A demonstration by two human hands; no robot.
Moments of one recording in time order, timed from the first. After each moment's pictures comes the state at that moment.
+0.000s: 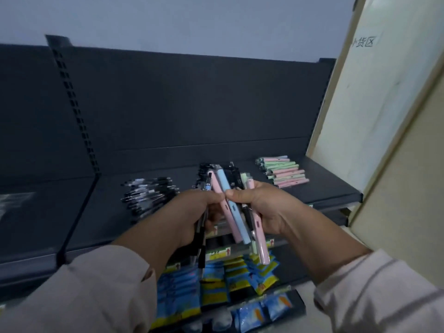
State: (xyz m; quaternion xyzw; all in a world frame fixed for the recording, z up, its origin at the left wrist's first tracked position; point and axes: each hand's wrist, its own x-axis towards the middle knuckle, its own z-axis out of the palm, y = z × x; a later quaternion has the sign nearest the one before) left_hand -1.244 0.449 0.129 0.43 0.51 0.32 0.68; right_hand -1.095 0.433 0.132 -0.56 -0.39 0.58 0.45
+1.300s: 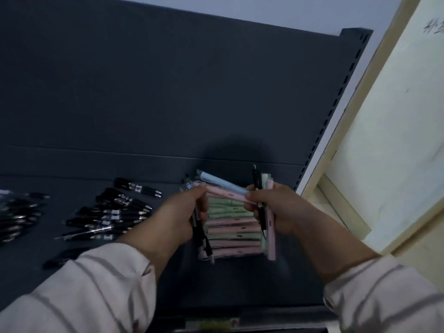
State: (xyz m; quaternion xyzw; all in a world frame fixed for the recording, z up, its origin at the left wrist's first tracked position) left_hand -0.944 0.684 0.080 0.20 0.53 0.49 0.66; right_hand -0.763 0.700 0.091 -0.57 -0.40 0.61 0.39
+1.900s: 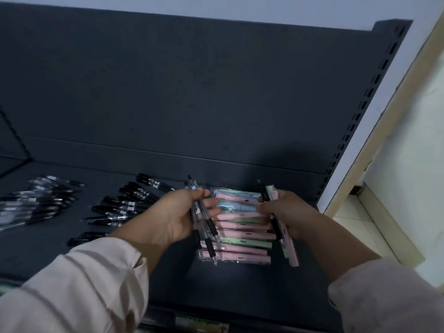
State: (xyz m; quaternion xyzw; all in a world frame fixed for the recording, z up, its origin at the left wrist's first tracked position) left_hand -0.939 0.675 0.087 0.19 0.55 0.49 0.65; right_hand -0.735 0.733 0.066 -0.58 -0.51 0.56 0.30
